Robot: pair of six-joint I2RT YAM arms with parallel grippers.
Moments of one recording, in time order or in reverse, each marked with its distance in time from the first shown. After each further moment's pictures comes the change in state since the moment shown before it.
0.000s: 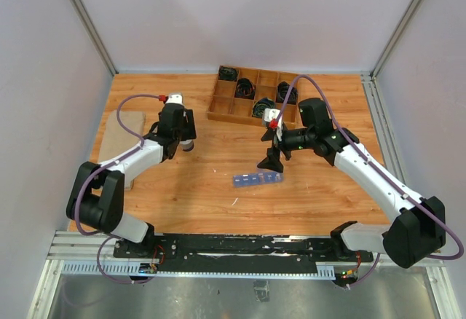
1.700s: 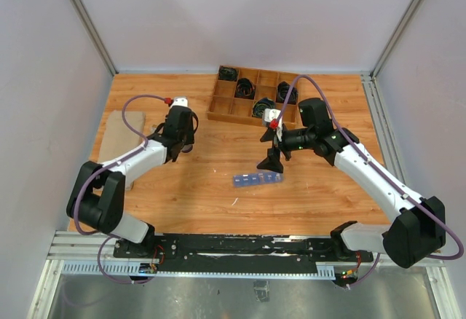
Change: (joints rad) left arm -0.059 0.034 0.023 -0.090 -0.097 0.010; right arm 0.000 0.000 0.000 0.000 -0.025 0.001
